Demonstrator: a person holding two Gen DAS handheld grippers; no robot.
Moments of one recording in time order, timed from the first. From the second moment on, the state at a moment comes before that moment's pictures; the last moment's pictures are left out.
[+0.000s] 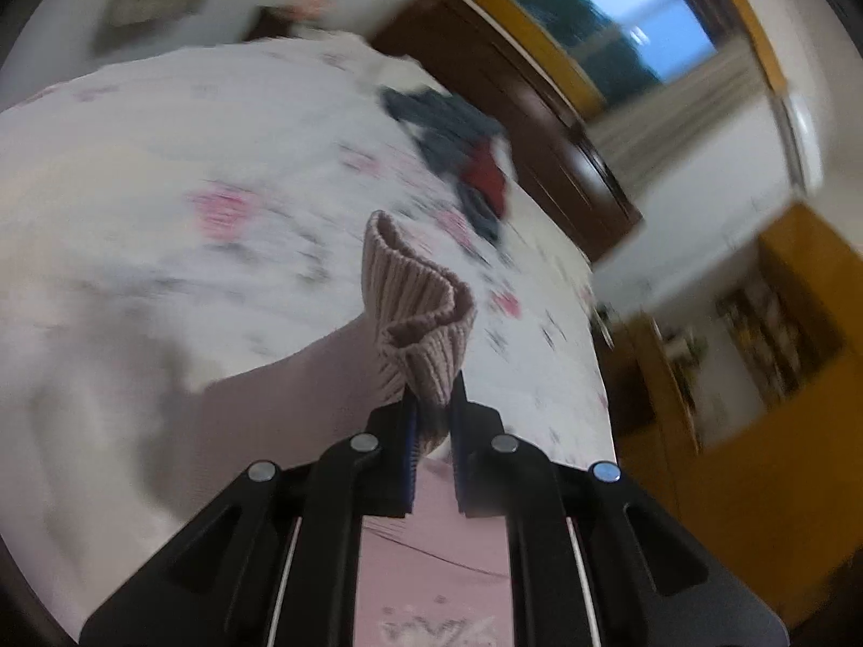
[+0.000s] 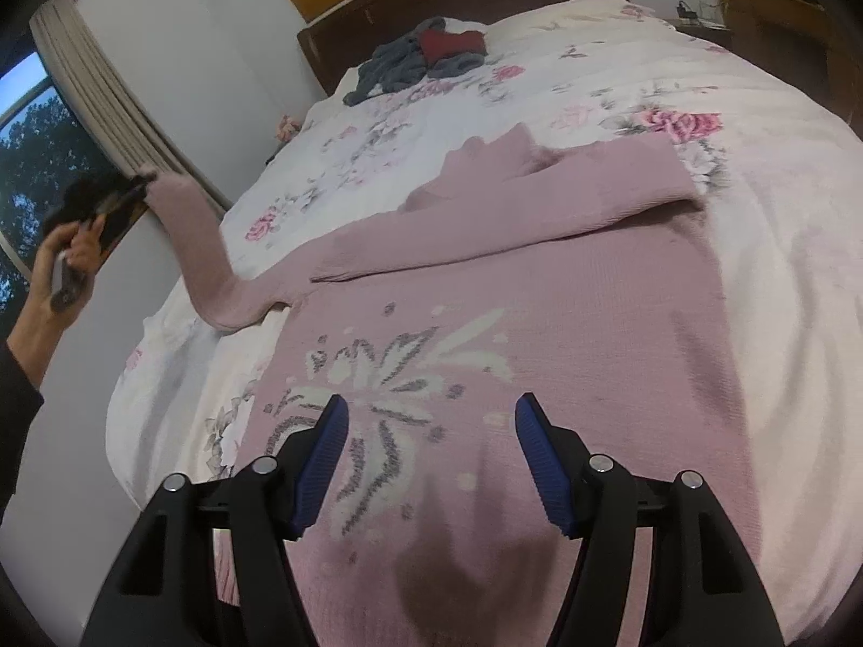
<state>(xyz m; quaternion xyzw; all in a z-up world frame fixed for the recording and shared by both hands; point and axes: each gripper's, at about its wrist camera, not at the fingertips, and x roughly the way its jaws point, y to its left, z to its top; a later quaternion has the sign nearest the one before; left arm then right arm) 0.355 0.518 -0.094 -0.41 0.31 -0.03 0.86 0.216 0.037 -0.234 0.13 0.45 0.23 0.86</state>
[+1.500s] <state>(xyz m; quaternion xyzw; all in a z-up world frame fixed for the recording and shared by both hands) 0.312 0.438 -0.277 -0.50 0.23 -0.10 0.83 0.512 0.097 -0.333 0.28 0.67 0.24 0.65</state>
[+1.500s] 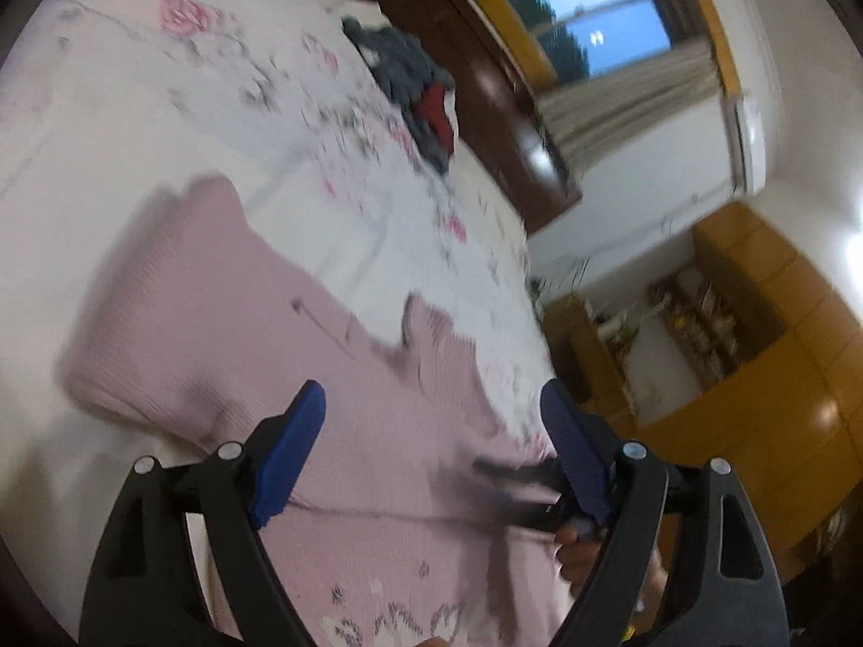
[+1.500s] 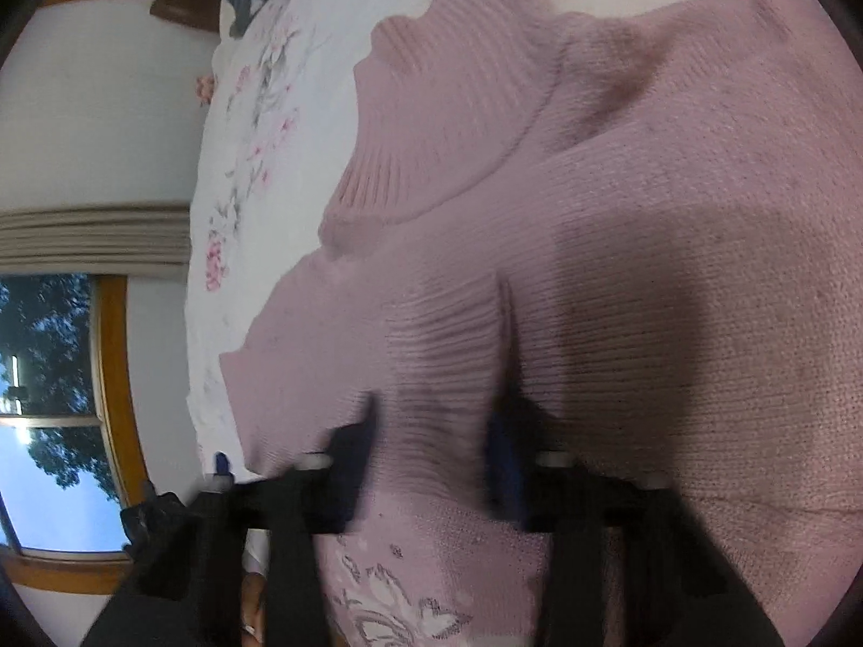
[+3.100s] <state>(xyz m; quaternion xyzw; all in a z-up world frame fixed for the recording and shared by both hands) 0.430 0.428 -0.305 -0.39 0.47 -0.10 0.78 0.510 -0.118 -0.294 0.33 0.56 0.22 0.73</state>
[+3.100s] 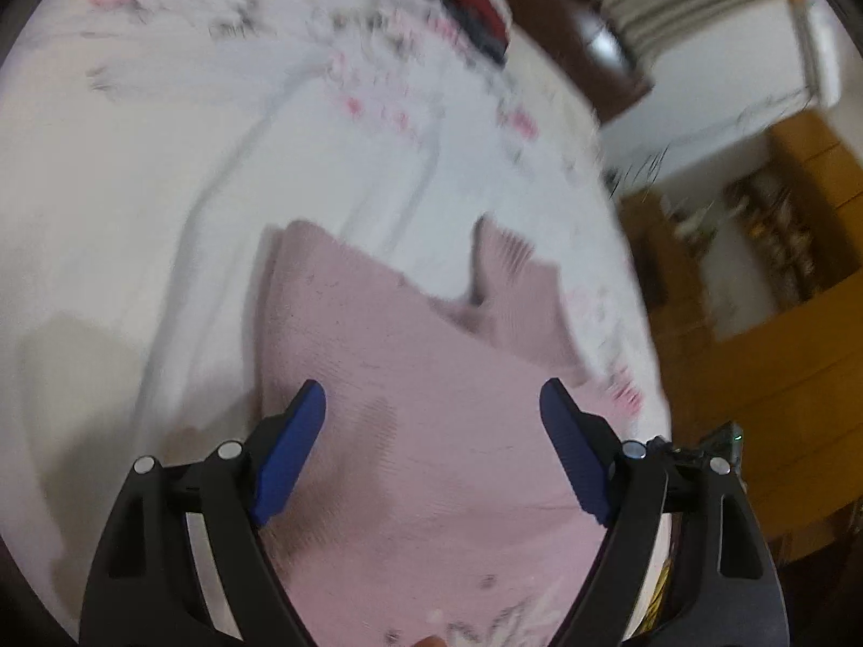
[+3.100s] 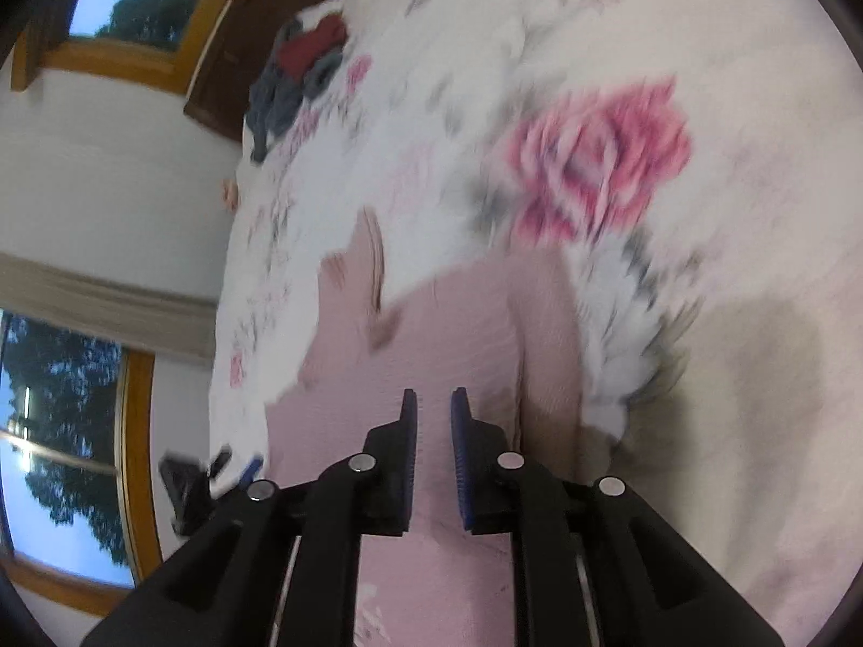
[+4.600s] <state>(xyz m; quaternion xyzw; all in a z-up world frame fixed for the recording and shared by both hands) 0.667 0.331 -0.337 -0.27 0.54 -0.18 0.77 0.713 0.051 -0.335 0.22 0.58 0.28 0.73</state>
